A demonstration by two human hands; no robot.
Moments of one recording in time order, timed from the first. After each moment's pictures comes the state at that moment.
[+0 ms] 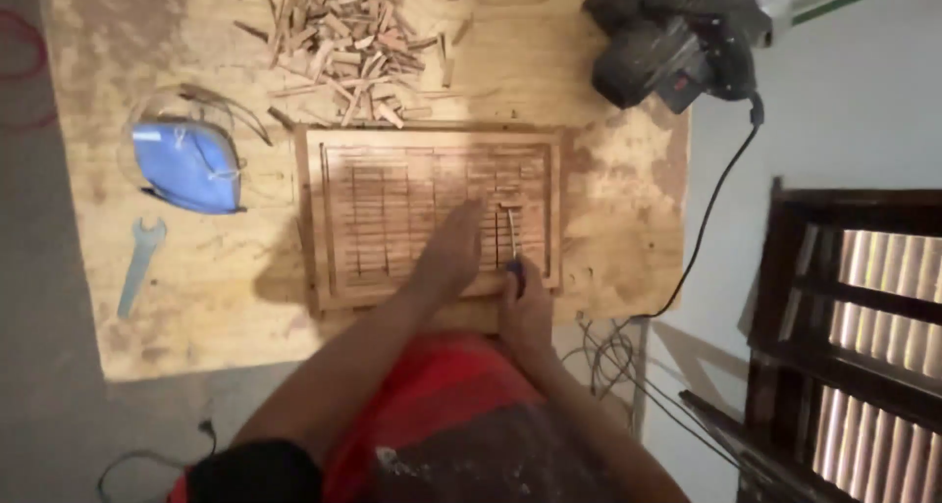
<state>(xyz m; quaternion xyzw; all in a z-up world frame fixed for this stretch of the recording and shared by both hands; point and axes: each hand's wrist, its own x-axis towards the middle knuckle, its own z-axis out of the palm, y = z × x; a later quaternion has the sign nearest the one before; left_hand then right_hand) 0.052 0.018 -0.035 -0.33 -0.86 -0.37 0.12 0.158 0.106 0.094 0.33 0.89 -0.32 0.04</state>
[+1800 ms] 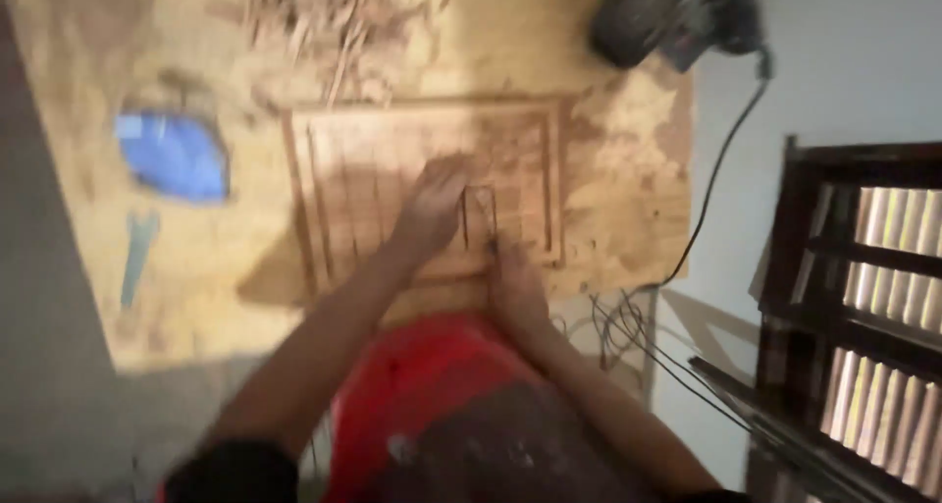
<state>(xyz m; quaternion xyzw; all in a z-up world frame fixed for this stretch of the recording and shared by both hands) -0.010 -0.009 0.047 -0.39 -0.79 -0.48 0.01 0.183 0.102 0.062 0.17 0.95 -0.21 0.13</state>
